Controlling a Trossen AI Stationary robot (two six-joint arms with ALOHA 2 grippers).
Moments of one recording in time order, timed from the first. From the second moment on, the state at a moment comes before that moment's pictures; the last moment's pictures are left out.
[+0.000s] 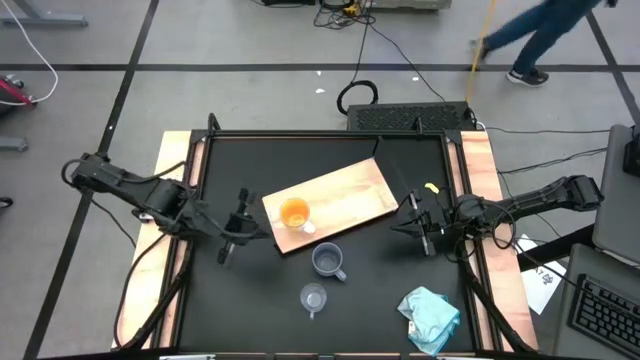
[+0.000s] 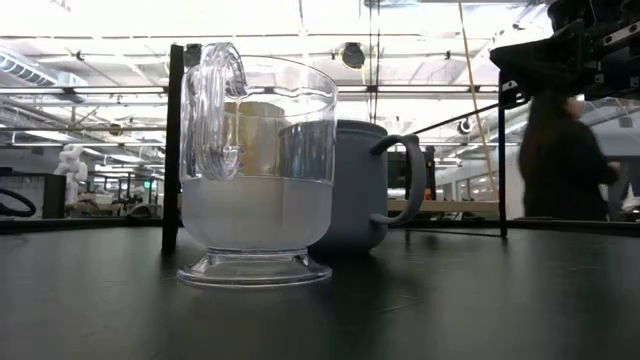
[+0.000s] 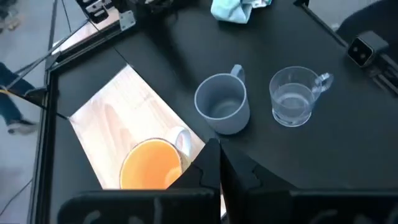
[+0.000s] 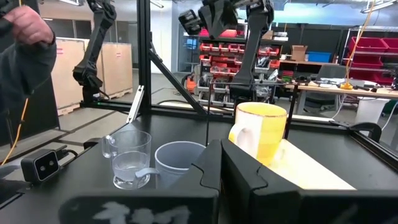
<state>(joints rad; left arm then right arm) -0.38 1.11 1.18 -0.77 -0.23 0.18 0.13 0.61 0.02 0.68 -0.05 -0.04</state>
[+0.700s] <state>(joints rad) -0.49 0.66 0.53 -0.09 -0.33 0.19 0.13 0.61 0.02 0.67 -0.05 -0.04</state>
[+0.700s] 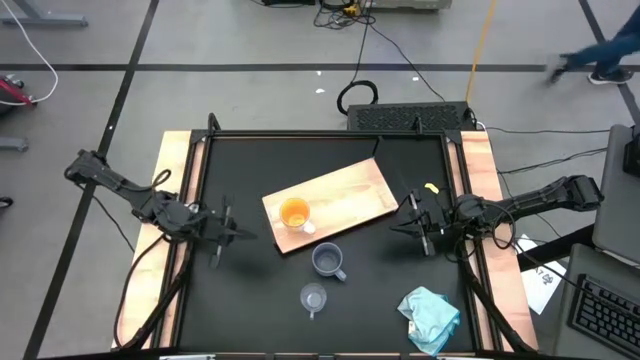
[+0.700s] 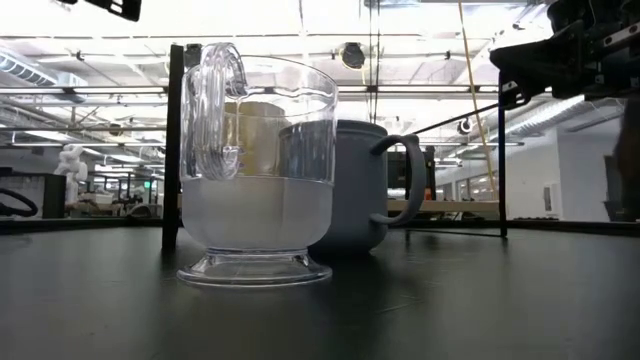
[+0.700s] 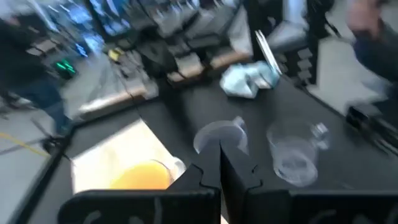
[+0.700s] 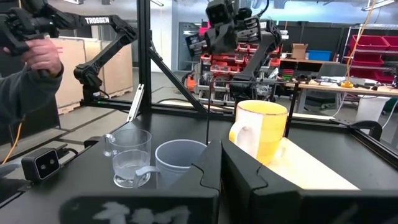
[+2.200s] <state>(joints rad) -0.33 0.24 0.08 0.01 -0.25 0.14 0.13 0.61 0.02 0.63 -0.05 -0.01</state>
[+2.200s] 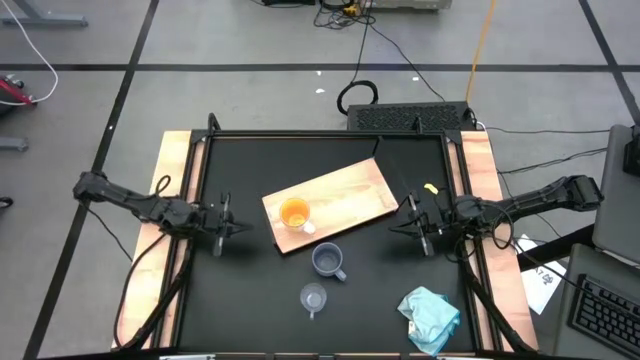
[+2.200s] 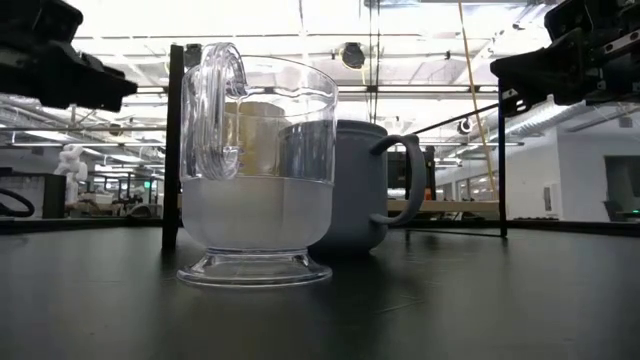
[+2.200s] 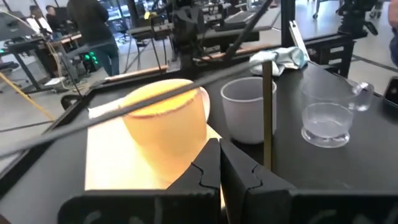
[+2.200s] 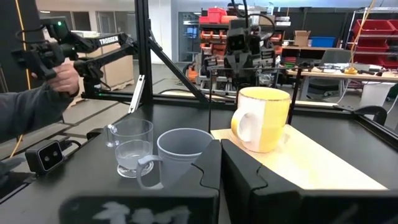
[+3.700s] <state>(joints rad) -0.33 0.24 0.03 0.01 -0.21 0.11 0.13 0.61 0.02 0.64 -0.05 -0.05</state>
